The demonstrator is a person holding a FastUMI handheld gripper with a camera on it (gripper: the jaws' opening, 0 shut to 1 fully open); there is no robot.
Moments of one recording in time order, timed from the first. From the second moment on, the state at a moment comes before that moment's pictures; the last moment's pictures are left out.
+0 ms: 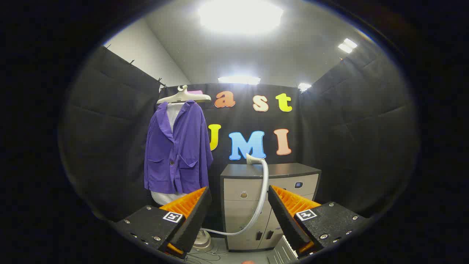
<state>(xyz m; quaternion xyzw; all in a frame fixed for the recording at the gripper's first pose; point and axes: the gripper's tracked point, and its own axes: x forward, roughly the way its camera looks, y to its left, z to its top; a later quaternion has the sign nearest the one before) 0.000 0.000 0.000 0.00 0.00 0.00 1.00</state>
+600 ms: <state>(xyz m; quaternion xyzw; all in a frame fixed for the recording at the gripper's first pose) 0.003 0.013 0.002 0.01 0.00 0.01 1.00</state>
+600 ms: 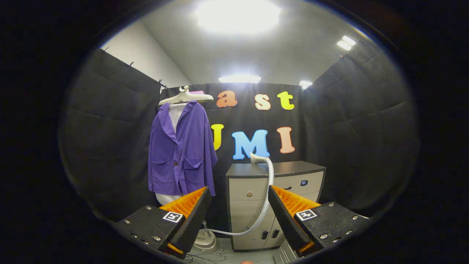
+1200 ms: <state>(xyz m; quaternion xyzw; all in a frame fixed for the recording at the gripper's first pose) 0.046 -0.006 0.018 0.00 0.00 0.01 1.00</state>
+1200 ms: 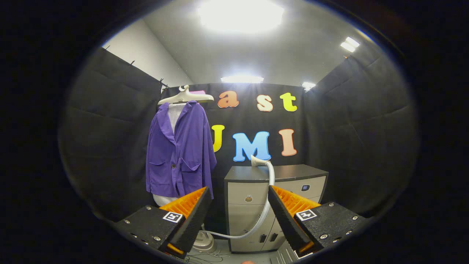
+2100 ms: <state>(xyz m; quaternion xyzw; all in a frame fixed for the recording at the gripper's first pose) 0.300 -0.085 0.113 0.03 0.00 0.09 1.00</state>
